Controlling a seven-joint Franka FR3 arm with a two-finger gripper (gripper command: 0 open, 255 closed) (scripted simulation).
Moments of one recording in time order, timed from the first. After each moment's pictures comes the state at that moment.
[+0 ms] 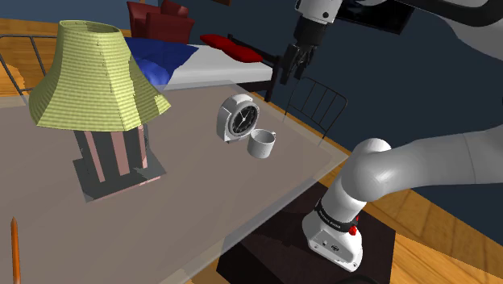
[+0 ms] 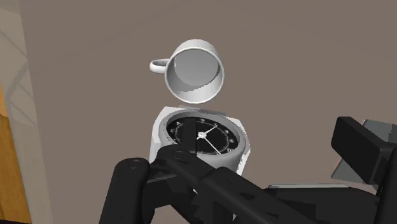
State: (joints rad) arm 0.00 -0.83 0.06 -2.30 0.01 1.54 0.00
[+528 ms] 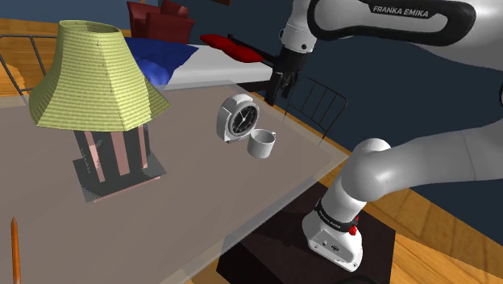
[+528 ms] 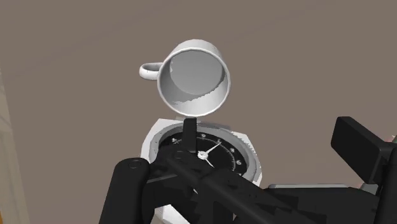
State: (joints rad) arm 0.00 -0.79 0.06 -2.47 0.01 1.73 0.00
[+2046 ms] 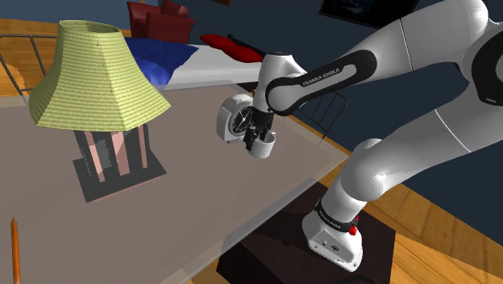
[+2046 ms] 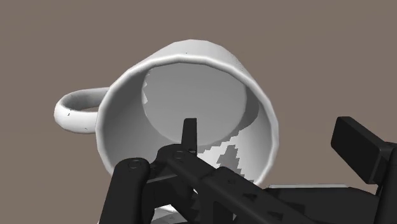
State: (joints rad) arm -0.01 -0.46 0.08 -2.77 -0.01 2.31 0.01
